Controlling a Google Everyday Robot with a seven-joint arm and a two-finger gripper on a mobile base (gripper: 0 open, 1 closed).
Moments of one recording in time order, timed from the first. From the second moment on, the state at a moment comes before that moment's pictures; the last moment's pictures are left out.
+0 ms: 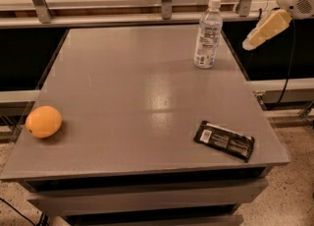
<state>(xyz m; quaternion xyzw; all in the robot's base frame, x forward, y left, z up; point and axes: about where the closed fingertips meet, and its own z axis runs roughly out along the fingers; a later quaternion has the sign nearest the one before) 0.659 -0.259 0.985 -0.53 0.75 0.02 0.39</state>
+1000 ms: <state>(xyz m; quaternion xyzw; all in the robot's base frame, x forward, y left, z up) 0.700 -0.204 0.962 -0.51 0.70 0.19 0.46</state>
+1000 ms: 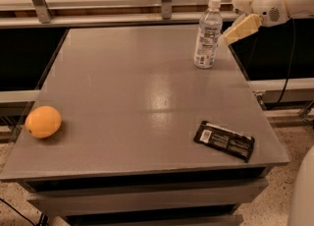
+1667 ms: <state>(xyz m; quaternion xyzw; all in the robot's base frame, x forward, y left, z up) 0.693 -0.154 0.937 -0.55 0.68 0.24 0.42</state>
